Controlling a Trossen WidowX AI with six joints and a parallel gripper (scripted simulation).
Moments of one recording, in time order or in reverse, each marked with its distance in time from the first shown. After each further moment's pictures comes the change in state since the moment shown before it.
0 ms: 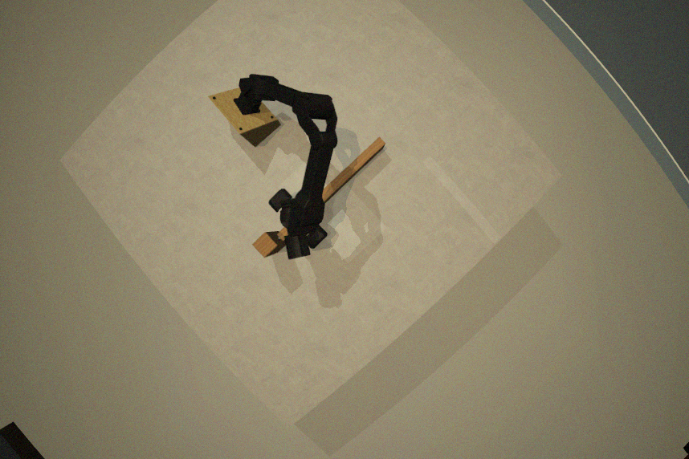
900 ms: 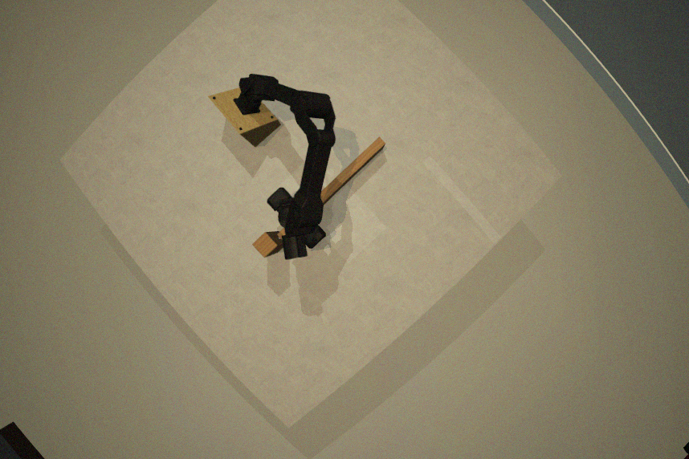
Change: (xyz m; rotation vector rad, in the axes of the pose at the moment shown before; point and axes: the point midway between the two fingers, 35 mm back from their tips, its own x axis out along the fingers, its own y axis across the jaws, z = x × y) arm -0.015 0.003 0.000 0.015 -0.005 0.010
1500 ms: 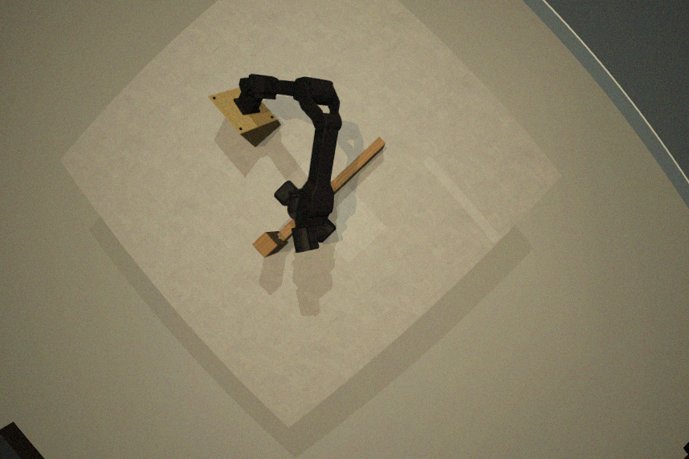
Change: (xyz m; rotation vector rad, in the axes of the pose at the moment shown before) arm -0.027 -0.007 0.030 -0.028 0.020 -0.015
